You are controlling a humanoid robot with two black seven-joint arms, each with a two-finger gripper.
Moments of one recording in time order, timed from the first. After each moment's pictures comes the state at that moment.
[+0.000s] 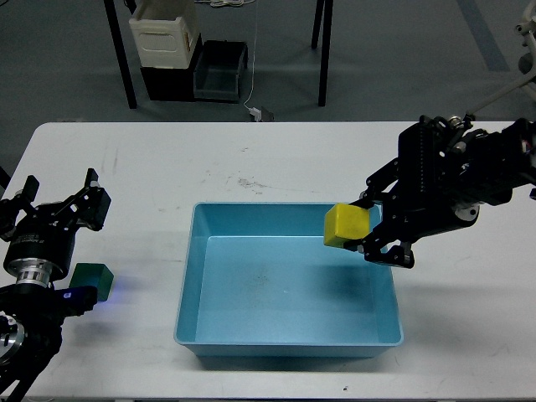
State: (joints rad) left arm 0.10 0.39 -1.19 -1.64 -0.69 -0.28 -0.41; right arm 1.42 -0.63 -0.10 1.59 -2.18 0.41 0.49
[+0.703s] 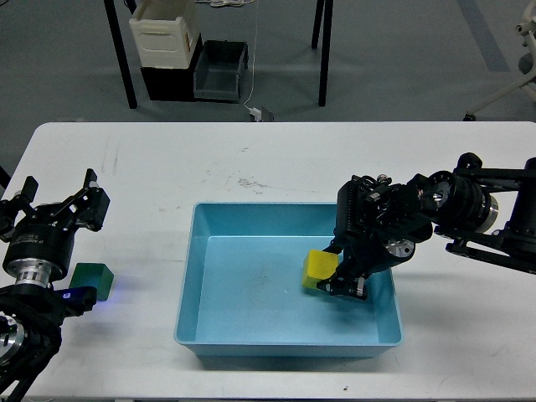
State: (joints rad) left arm 0.10 0.39 -1.19 -1.63 -0.69 -0.28 -0.41; right arm 1.23 -0.35 -0.12 1.27 -2.18 0.41 0.49
